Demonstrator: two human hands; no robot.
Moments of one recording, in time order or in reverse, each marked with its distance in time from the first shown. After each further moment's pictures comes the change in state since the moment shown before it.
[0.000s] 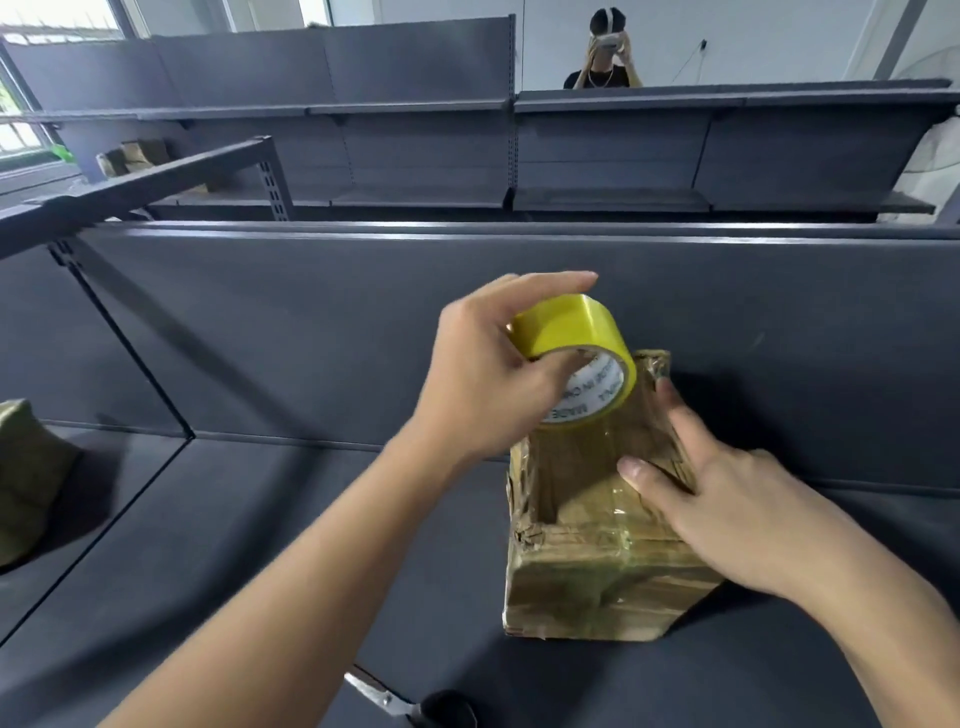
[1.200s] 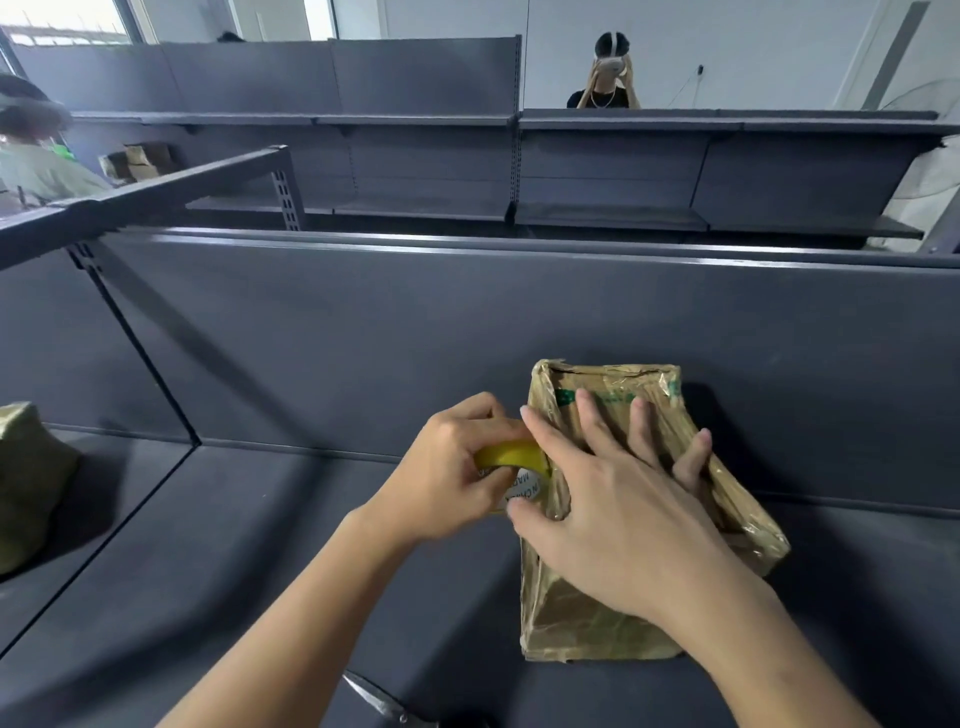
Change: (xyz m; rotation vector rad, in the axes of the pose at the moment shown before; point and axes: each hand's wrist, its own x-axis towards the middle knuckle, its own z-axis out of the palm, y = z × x) left_hand -0.052 -0.086 -0.035 0.158 -0.359 0.087; right_hand -0.004 -0.091 0.026 -0.174 0.065 -0.230
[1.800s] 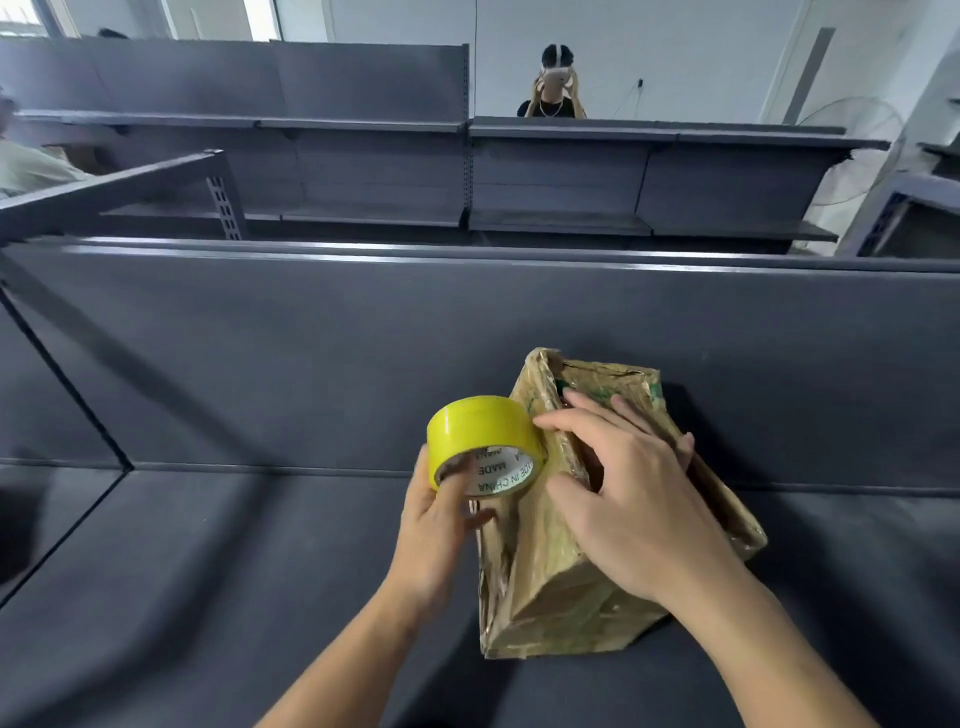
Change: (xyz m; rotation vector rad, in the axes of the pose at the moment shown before) left_hand -0.018 0.031 0.071 -0.883 0.414 -0.742; right_hand -0.019 0.031 -0.015 0.425 0.255 0.045
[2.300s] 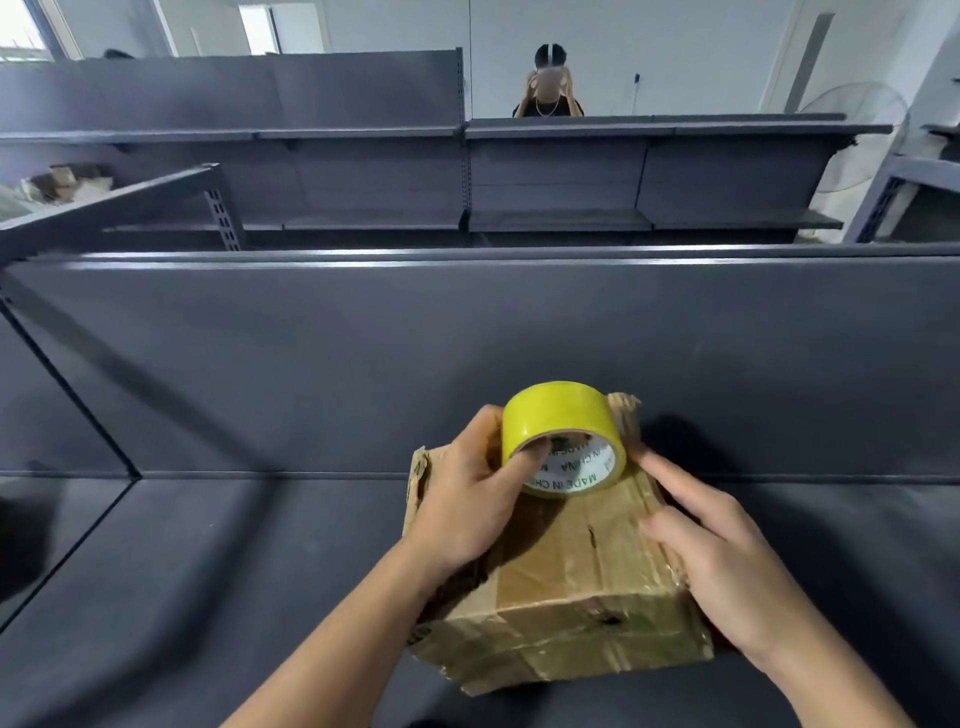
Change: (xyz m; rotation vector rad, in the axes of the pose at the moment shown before) left_hand 0.009 0.032 0.023 0.512 -0.250 0.280; right_hand -0.036 0.061 -0.010 0.562 -0.038 0.310
